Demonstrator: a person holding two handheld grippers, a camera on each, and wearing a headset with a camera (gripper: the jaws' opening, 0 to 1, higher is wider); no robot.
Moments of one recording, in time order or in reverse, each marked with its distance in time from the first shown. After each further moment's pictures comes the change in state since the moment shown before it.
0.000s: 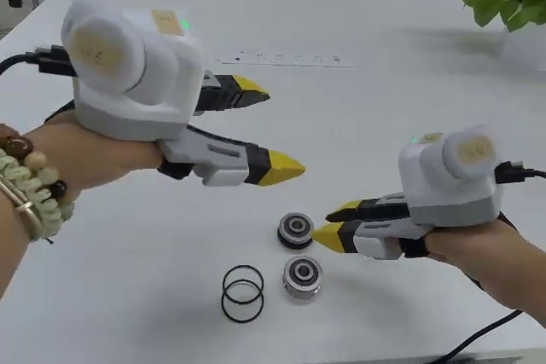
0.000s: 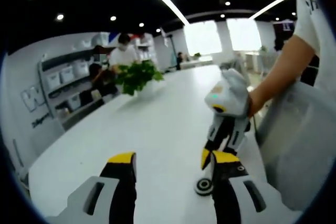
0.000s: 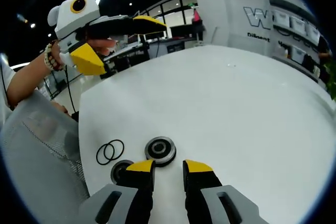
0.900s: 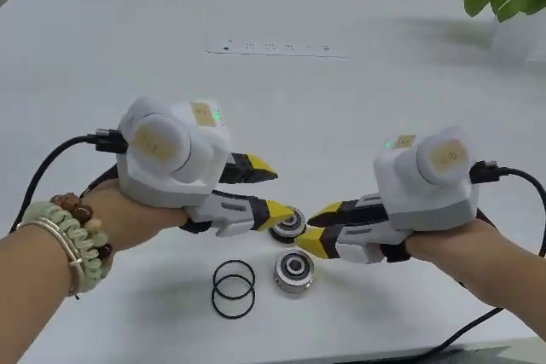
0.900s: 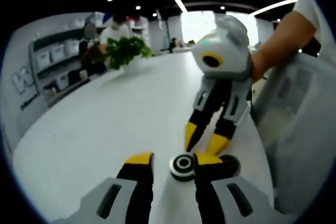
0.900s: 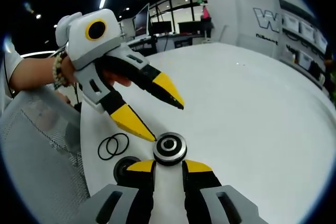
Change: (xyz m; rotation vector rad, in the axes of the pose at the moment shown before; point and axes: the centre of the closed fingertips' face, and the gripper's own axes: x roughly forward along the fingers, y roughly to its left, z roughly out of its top) left arm 0.035 -0.044 -0.083 -0.074 0.126 -0.097; right arm 0.010 0.012 -0.007 -0.061 0.040 0.026
